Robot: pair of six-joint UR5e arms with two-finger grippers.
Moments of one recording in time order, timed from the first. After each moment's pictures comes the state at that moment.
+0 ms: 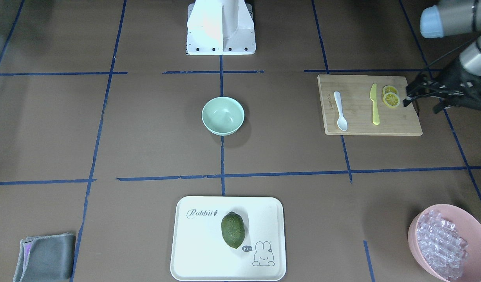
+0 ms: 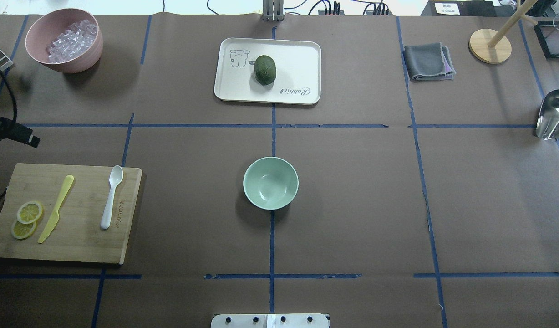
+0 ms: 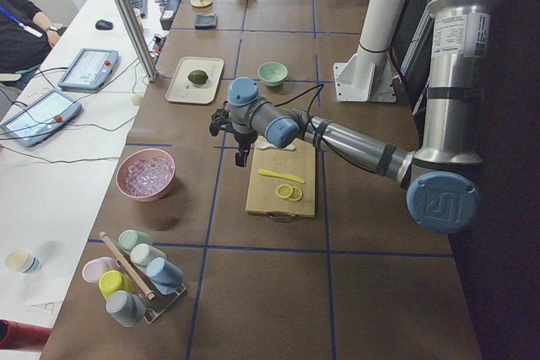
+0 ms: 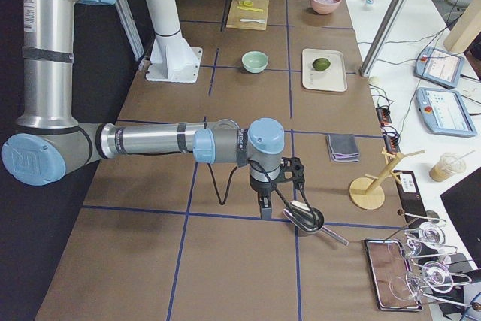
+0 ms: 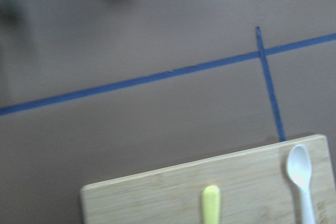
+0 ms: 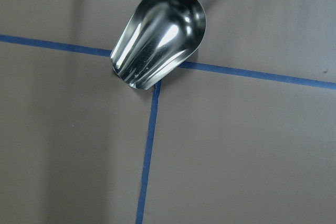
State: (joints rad) left arm -1.05 -1.57 -1.88 -1.89 -2.26 -0.63; right arm 1.57 -1.67 1.77 -1.61 2.25 -0.09
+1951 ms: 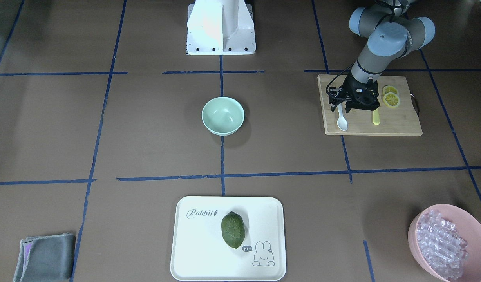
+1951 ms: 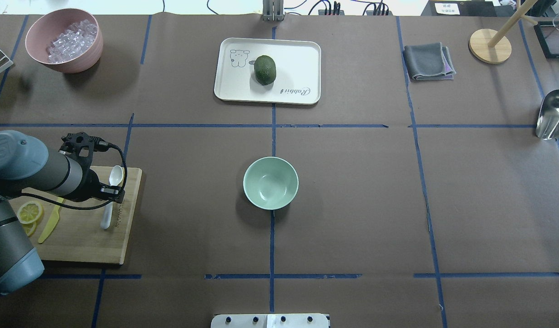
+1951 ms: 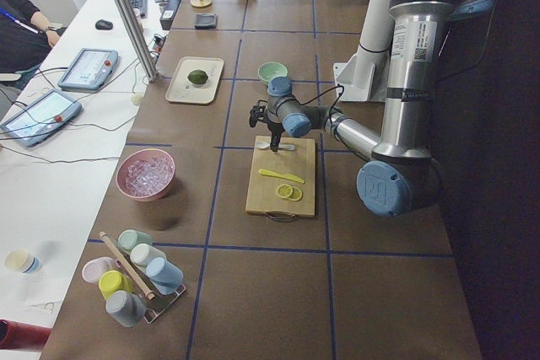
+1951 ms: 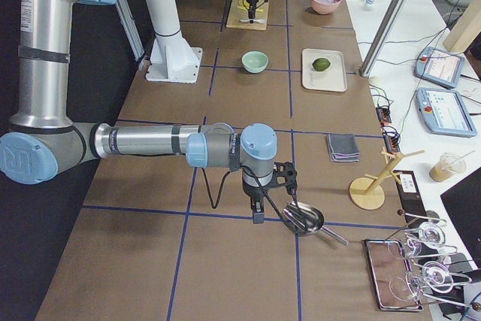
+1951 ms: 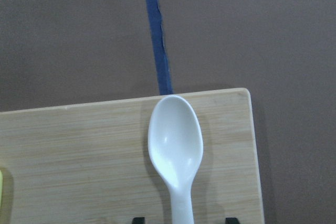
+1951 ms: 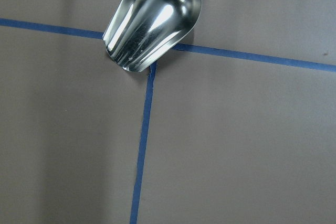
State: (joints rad) left arm -0.64 -1.63 -1.85 -1.97 -1.97 -0.97; right arm 1.58 -1.71 1.78 -1.60 2.25 -0.10
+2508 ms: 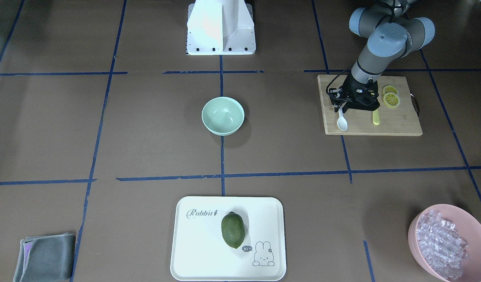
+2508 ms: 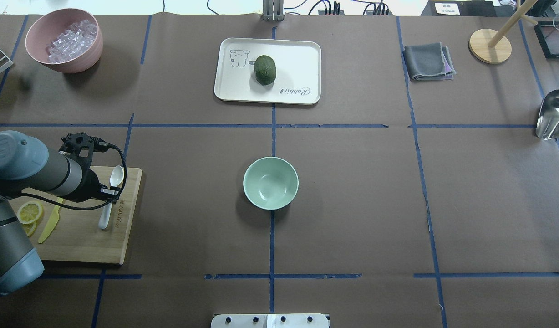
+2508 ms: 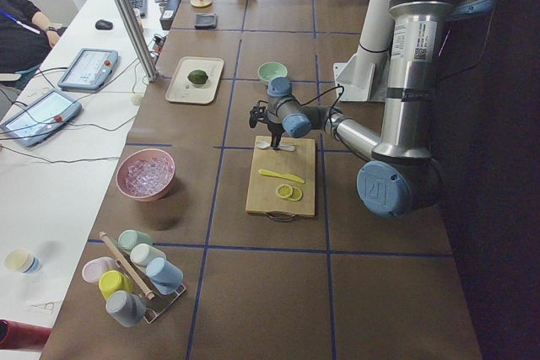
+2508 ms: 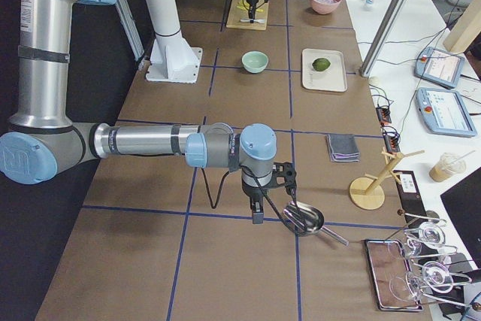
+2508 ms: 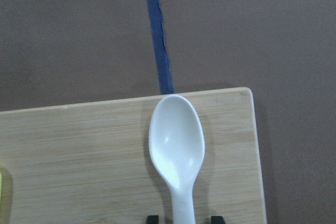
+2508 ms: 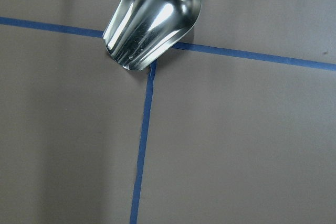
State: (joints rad) left arm -0.64 -1.63 -1.84 -1.97 -1.97 -0.97; right arm 1.58 -1.72 1.78 -1.60 2.25 -0.10
